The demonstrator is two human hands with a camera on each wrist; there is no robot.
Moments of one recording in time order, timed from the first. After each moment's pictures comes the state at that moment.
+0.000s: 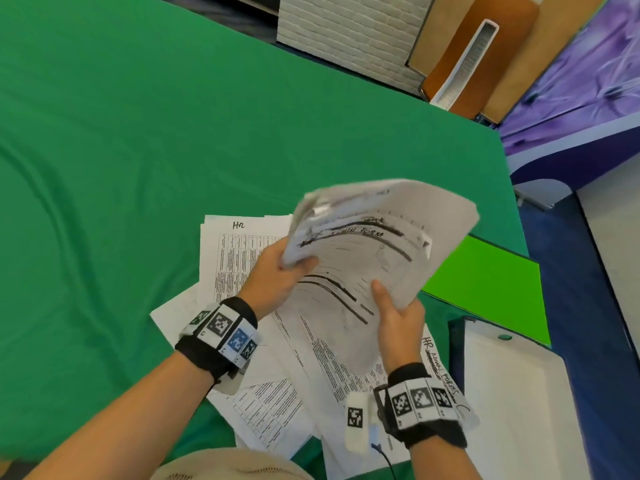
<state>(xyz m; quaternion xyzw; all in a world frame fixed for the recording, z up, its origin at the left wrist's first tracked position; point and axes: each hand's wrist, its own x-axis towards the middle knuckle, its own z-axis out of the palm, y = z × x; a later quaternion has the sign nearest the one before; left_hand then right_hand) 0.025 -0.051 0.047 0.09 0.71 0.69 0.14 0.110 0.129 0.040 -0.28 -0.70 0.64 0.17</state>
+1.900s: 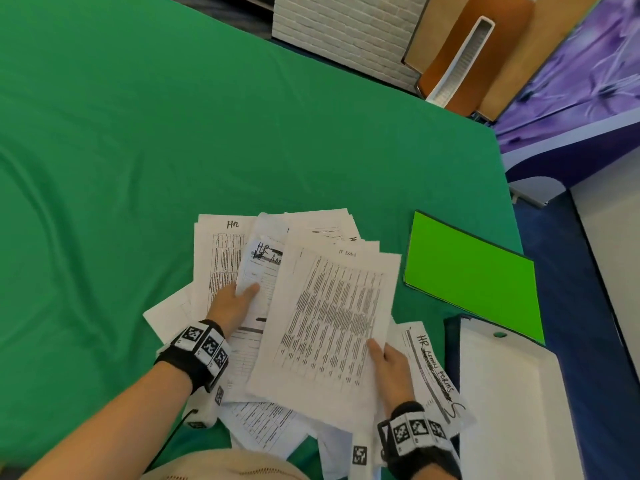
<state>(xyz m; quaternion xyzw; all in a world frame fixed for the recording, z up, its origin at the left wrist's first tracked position) 0.024 -0.091 -0.054 -0.18 0.75 0.59 0.23 0.166 0.166 -0.048 -0.38 -0.74 0.55 -0.05</state>
